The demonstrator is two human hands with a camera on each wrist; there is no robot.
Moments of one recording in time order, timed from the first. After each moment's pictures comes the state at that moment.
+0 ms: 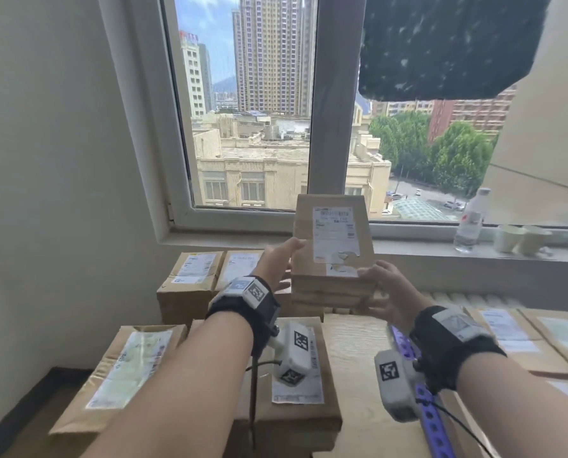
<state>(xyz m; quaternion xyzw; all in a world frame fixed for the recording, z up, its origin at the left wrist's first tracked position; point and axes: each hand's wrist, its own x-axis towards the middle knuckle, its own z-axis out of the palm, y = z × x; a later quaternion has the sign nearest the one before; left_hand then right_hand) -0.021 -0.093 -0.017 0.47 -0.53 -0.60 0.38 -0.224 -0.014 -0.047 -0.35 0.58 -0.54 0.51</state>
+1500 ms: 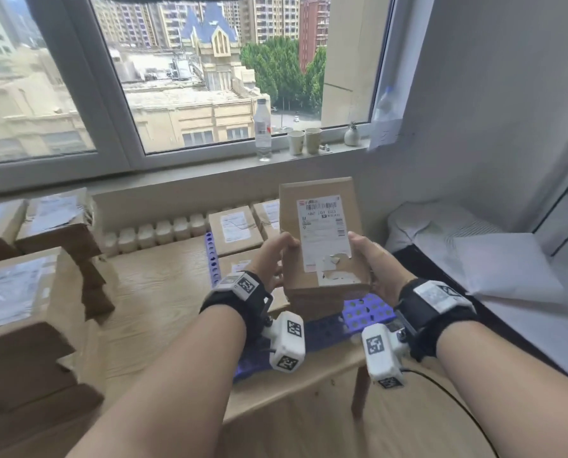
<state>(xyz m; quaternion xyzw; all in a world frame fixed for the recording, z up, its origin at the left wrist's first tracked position) -0.357 0.207 -0.106 0.38 -0.52 -0.74 0.18 -0.505 0.332 -0.117 -0.22 0.67 -0.58 0.41</state>
